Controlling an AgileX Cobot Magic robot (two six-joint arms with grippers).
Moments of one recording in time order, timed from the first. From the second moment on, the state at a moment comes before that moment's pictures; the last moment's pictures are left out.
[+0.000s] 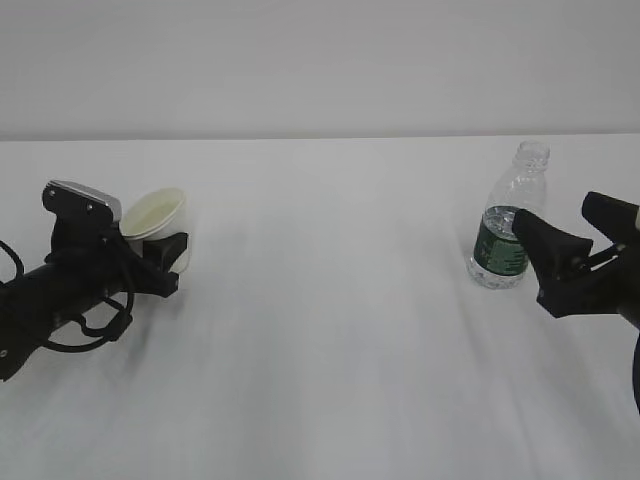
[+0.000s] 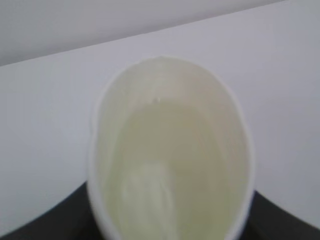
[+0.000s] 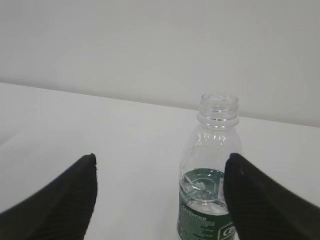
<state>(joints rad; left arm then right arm) -0.20 2.20 -0.74 0.26 -1.12 -0.03 0.18 1.55 -0.21 -0.15 -1.14 -0.02</state>
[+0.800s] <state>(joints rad) -0.20 2.22 -0.74 0.26 -1.14 -0.03 0.18 1.55 -0.21 -0.15 -1.14 -0.01</state>
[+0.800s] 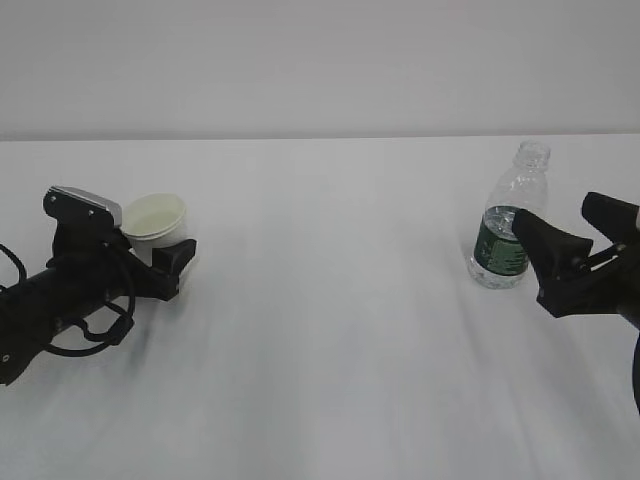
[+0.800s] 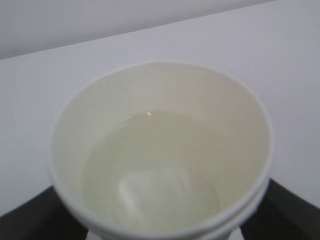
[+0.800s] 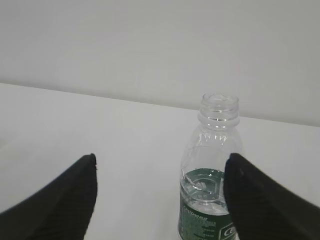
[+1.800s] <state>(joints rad) -0.20 2.17 -0.66 0.26 -1.14 -0.03 0.18 1.55 -0.21 -0.15 -1.14 -0.01</state>
